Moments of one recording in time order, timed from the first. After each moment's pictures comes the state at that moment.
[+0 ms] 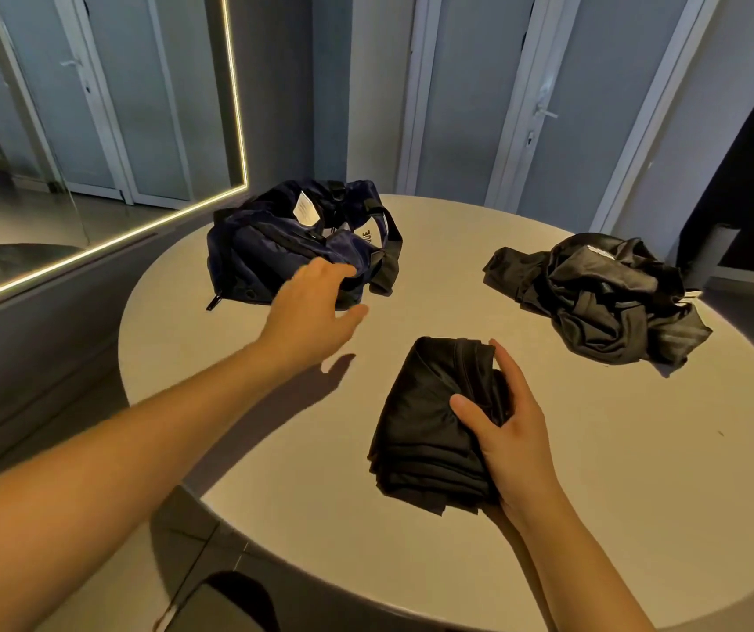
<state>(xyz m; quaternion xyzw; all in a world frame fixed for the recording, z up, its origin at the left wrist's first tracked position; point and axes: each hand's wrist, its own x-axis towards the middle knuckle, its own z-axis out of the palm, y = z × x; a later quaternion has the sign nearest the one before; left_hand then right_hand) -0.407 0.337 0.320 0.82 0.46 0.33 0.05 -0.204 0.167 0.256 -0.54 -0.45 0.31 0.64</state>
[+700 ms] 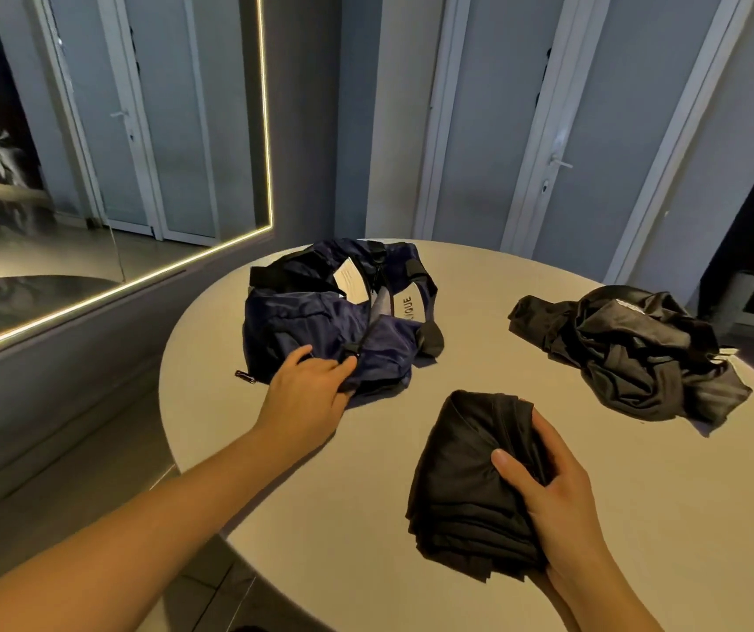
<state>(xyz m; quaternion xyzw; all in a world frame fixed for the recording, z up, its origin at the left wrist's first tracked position) -0.461 0.365 0.244 0.85 0.41 0.31 -0.14 -0.202 0.171 0.256 -0.56 -0.39 0.34 0.65</state>
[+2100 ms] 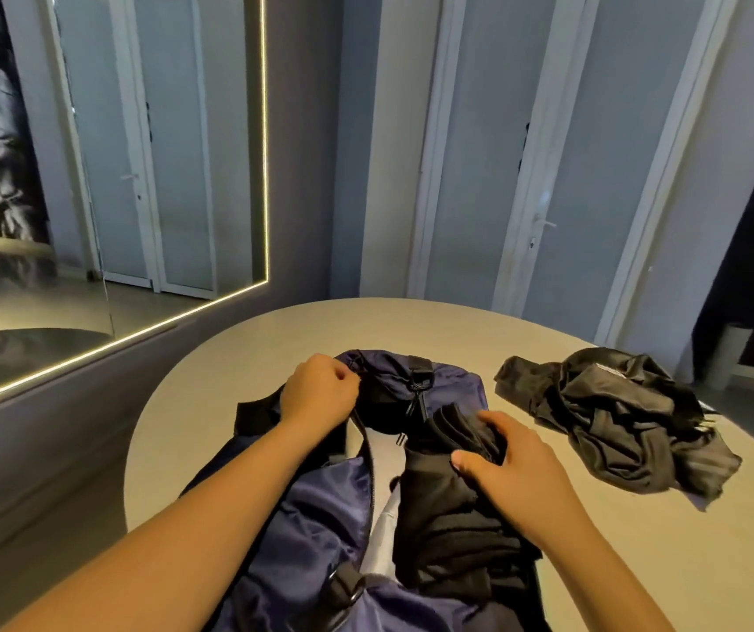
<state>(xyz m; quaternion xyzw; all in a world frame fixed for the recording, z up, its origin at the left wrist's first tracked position) -0.395 0.400 0.341 0.69 0.58 0.39 0.18 -0.190 0.225 0.356 -0.73 -0.58 0.13 0.34</state>
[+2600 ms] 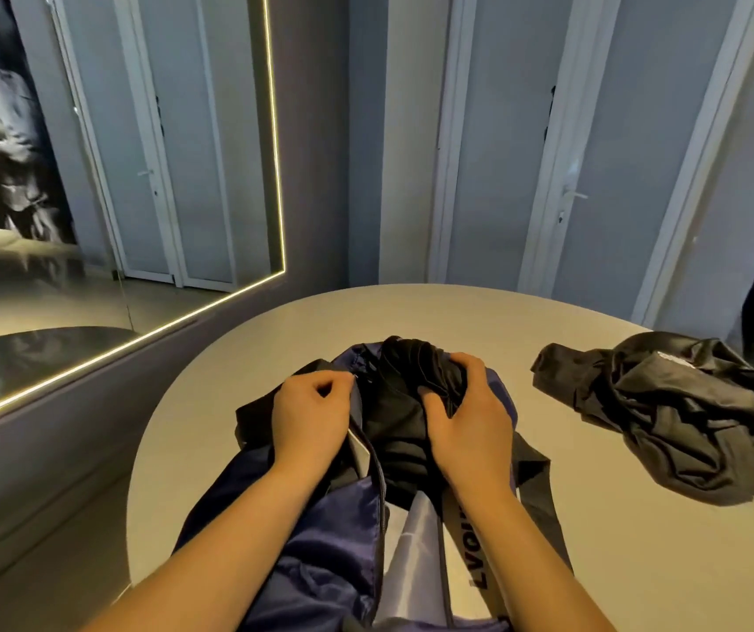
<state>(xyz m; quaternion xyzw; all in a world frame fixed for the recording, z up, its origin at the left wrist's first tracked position) -0.411 0.390 0.320 0.60 0.52 0.56 0.25 -0.245 0.338 0.320 -0.64 -0.53 0.08 0.55</state>
